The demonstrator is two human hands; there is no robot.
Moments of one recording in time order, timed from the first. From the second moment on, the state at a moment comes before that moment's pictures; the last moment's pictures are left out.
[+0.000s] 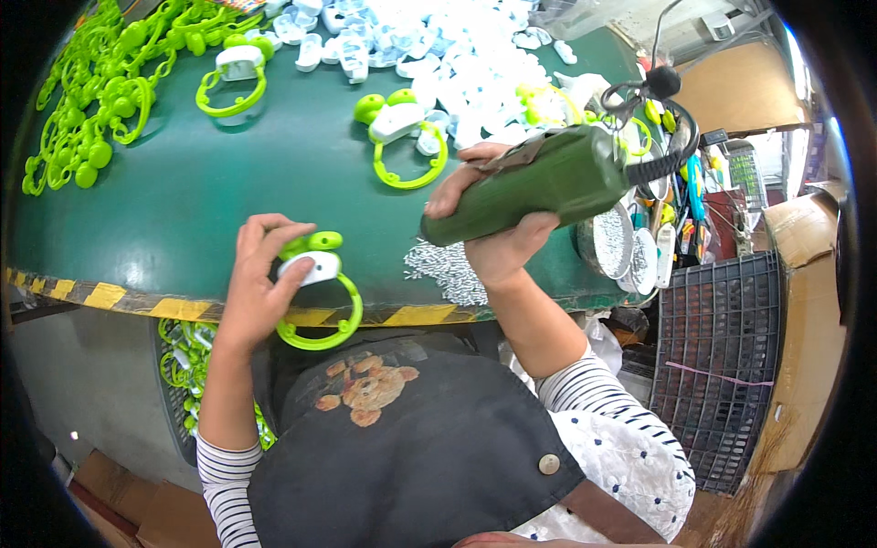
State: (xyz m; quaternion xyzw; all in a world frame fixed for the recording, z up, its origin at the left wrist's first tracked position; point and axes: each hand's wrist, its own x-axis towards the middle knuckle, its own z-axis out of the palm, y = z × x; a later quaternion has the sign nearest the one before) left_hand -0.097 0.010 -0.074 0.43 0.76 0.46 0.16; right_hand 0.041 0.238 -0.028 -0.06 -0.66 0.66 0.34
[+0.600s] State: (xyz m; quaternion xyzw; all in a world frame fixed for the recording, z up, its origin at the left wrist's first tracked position) left_hand -0.053 0.047 -0.076 0.45 0.77 0.46 0.00; right_hand 0.055 0.242 -0.023 -0.04 -0.58 0.74 0.34
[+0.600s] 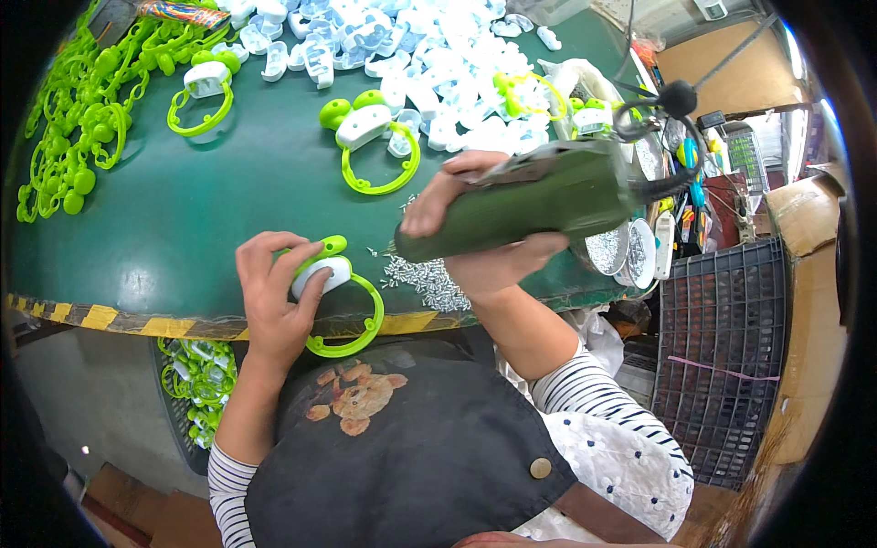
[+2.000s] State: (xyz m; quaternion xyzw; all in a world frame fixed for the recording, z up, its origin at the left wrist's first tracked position) left_hand -0.066 0.036 -0.066 0.48 0.71 0.51 0.04; right_hand 0.045 0.202 0.024 -0.02 -0.64 0.75 0.18
